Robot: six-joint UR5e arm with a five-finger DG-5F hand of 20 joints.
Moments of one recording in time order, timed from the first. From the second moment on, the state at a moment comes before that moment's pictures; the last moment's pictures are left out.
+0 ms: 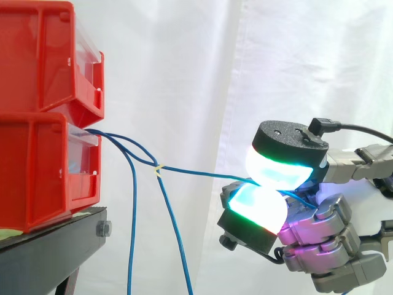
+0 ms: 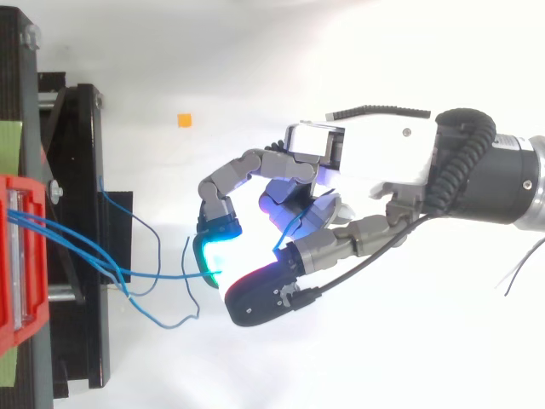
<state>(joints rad) 0.15 -2.22 -1.37 -2.77 -1.33 -0.17</state>
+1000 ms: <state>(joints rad) 0.15 -2.22 -1.37 -2.77 -1.33 -0.17</state>
